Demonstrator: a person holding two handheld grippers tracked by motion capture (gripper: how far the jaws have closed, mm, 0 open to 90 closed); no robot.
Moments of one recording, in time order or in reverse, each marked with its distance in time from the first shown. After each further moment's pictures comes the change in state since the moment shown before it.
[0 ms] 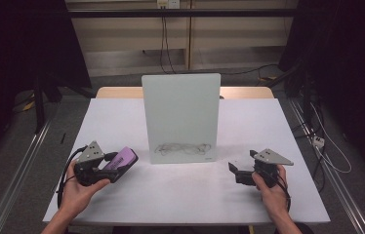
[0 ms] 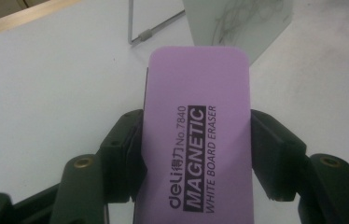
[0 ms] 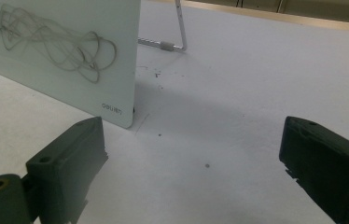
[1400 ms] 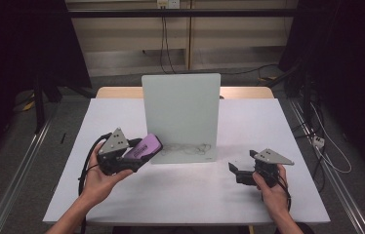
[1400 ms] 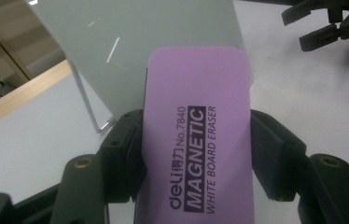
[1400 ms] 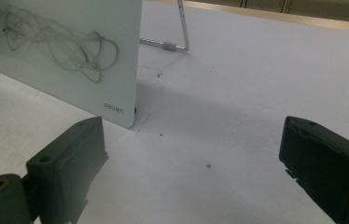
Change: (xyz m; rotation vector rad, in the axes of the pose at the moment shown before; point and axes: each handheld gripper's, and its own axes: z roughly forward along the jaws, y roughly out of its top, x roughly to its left) left arm -0.039 0.072 0.026 -0.074 -0.050 0.149; right arm -0.002 -0.001 0.001 -0.002 0.021 0.006
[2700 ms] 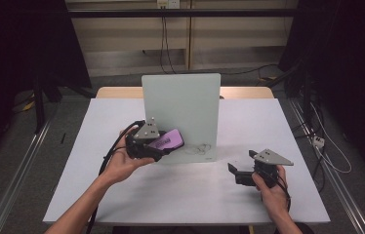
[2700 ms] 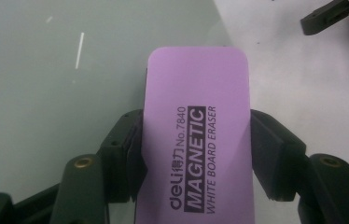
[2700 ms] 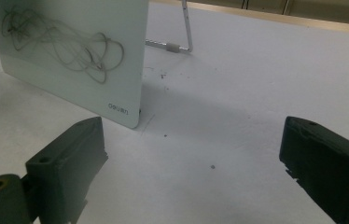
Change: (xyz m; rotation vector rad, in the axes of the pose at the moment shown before) left arm 0.008 0.030 0.063 0.082 -0.112 0.154; right arm 0.003 0.001 -0.001 -0.003 0.001 -0.006
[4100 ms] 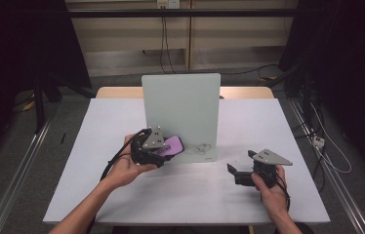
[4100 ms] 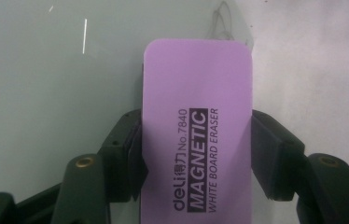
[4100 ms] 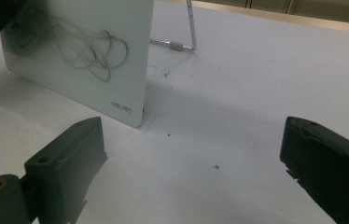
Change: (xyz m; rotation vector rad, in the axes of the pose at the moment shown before) left arm -0.012 -0.011 0.021 0.101 0.014 0.081; right arm 0.001 0.000 0.001 0.005 0.012 -0.011
